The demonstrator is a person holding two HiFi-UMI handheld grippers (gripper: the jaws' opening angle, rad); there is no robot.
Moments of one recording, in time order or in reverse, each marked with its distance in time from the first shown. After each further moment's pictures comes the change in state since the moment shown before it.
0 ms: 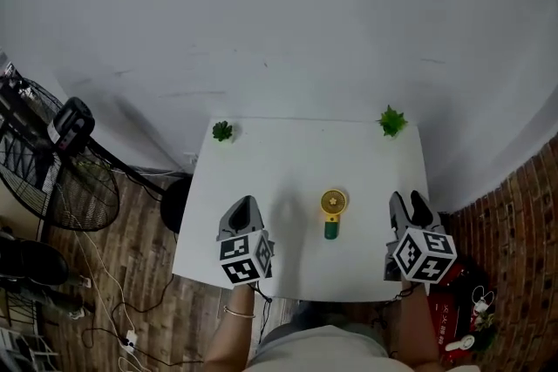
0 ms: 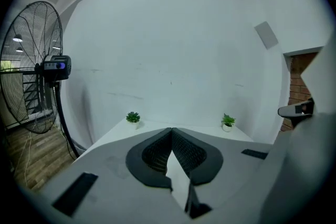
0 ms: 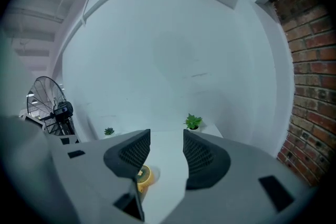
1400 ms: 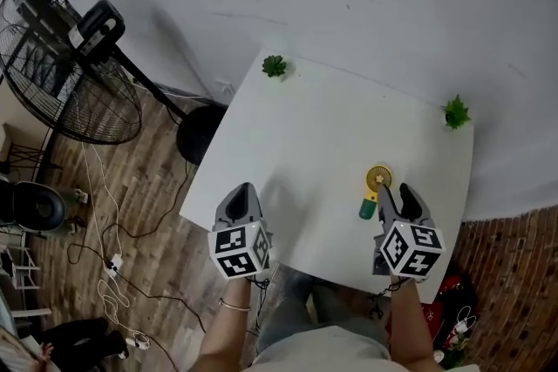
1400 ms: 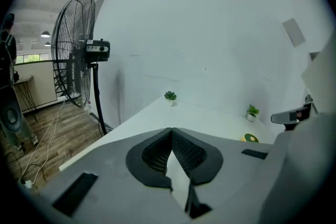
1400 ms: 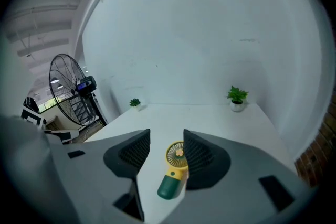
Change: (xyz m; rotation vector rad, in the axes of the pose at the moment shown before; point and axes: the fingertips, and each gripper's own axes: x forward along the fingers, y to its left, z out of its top) left arm -0.062 0.097 -0.079 -0.139 0.086 0.235; right arm 0.058 0.116 -0.086 -0.132 0.235 0.230
